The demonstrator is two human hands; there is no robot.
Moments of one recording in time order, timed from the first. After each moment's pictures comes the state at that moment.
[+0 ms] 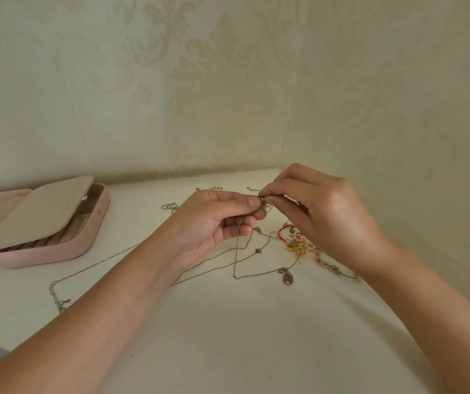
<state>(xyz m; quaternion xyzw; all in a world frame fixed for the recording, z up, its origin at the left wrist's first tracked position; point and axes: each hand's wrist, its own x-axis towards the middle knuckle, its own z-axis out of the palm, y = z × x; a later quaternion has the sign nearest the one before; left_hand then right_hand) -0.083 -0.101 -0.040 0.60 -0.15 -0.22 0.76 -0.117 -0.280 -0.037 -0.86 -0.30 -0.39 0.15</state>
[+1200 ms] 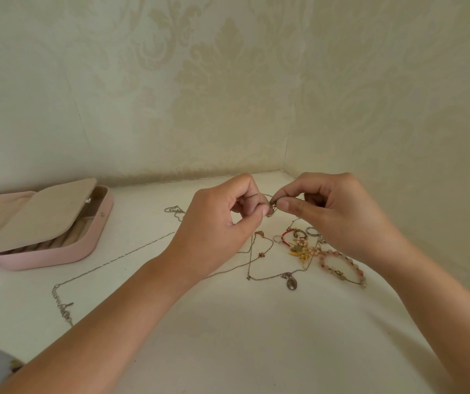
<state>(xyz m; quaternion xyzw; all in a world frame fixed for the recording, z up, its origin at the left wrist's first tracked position) -0.096 -0.102 -0.047 0.75 -0.36 0.16 0.53 -0.133 -0.274 -0.016 -0.88 -0.14 -0.17 0.43</state>
